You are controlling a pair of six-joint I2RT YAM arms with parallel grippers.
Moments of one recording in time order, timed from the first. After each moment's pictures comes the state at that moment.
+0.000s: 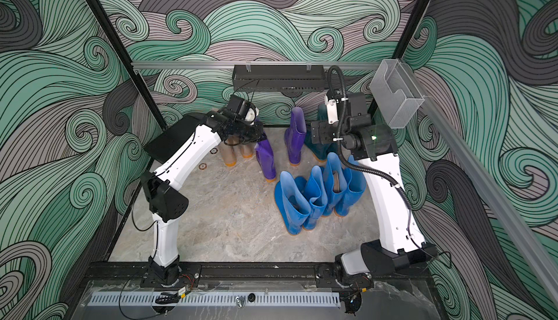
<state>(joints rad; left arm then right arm) -0.56 2.10 2.30 -1.00 0.28 -0.57 0.26 1.45 1.98 -1.19 0.11 -0.01</state>
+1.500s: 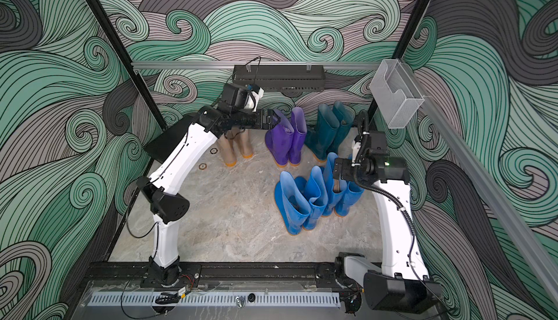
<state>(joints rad) -0.63 1.98 2.37 -0.97 0.19 -0.36 -0.06 1.18 1.44 -1.28 -0.07 0.08</state>
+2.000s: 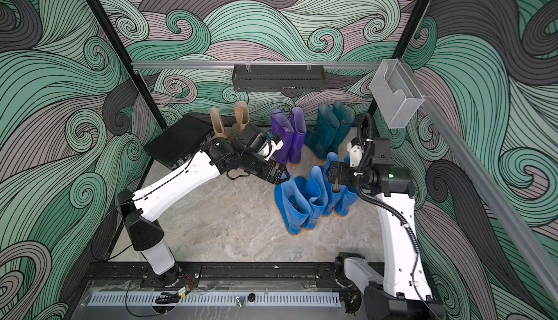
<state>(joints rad) -0.87 1.75 1.86 -0.99 0.27 -0.36 -0.06 1.09 1.38 -1.26 -0.25 0.08</state>
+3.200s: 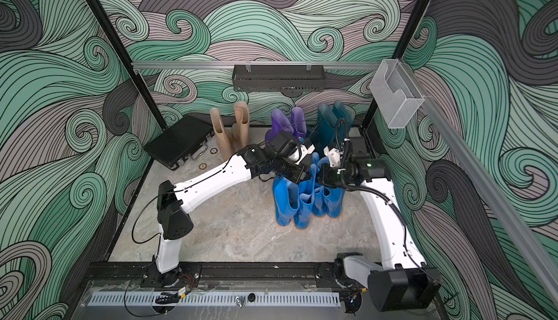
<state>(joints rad) -0.95 2.00 2.02 -0.77 0.32 -0.38 0.10 1.20 1.29 -1.16 -0.50 0.22</state>
